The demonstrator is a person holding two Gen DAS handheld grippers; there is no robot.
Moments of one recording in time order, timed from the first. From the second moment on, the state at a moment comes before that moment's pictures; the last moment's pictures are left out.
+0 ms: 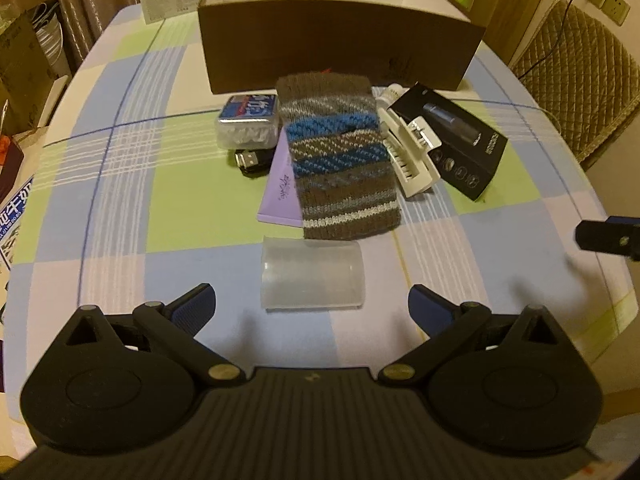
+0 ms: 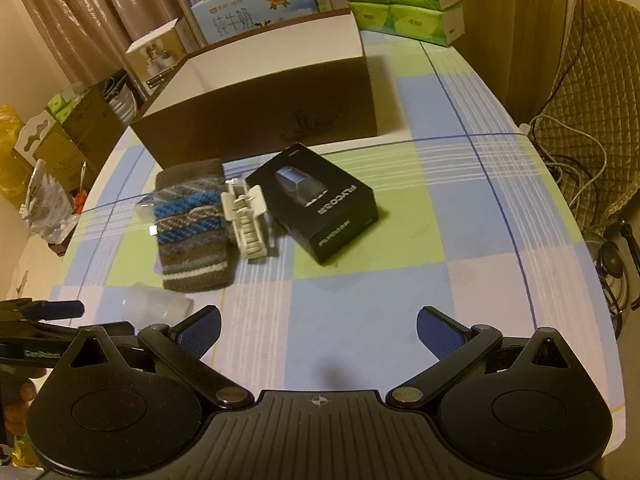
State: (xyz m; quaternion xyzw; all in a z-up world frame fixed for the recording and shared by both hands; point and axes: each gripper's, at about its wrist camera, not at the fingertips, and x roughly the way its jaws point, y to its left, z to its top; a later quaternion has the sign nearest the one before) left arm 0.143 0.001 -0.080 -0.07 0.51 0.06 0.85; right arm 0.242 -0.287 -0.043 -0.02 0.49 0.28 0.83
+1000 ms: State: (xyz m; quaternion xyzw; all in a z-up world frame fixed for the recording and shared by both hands) left arm 0.174 0.014 -0.117 -0.07 0.53 0.14 0.83; right arm 0.317 -0.269 -0.073 -0.10 0.43 0.38 0.81
